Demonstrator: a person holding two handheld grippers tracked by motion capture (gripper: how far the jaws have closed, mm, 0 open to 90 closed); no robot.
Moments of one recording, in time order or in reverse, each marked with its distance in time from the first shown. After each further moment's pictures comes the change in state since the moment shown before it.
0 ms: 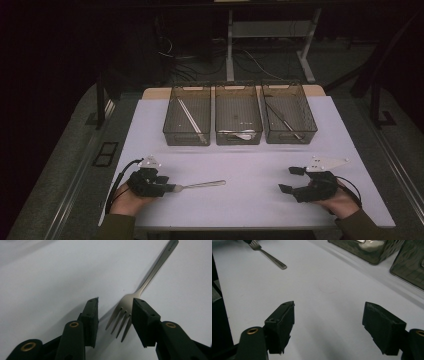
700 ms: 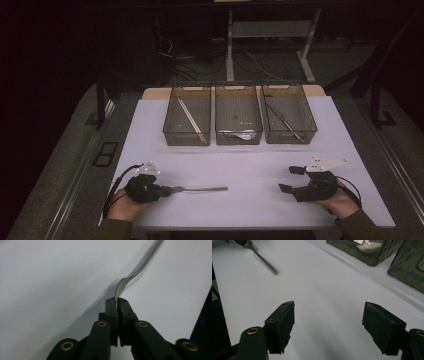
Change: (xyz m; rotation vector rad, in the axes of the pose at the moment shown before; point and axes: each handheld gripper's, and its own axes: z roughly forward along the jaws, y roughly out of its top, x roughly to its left) left arm -0.008 -0.008 -0.005 0.031 -0.082 0.071; right arm 0.001 0.000 0.000 -0.005 -0.012 -0.007
